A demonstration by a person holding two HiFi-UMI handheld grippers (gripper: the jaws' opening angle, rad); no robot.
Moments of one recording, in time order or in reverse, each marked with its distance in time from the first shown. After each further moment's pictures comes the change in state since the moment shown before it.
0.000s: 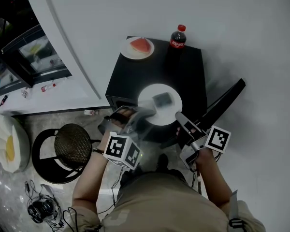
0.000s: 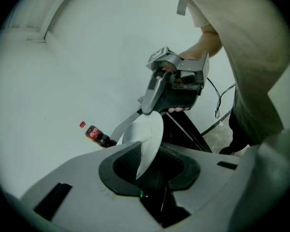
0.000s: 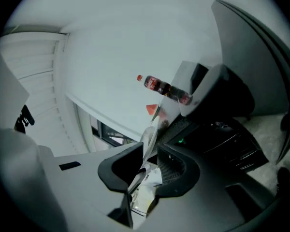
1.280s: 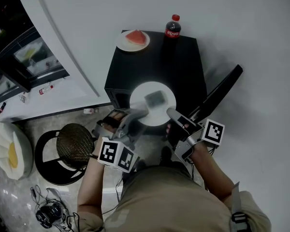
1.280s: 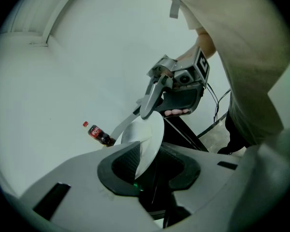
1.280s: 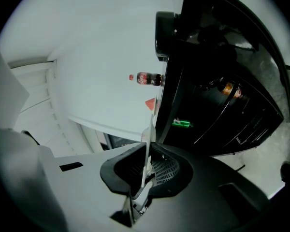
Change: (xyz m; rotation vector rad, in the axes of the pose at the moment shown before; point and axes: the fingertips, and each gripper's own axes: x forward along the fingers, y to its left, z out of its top) left arm -0.041 -0.023 -0.008 0.007 -0.029 0.016; right arm 0.007 0.018 -0.048 0.295 -0.043 0.101
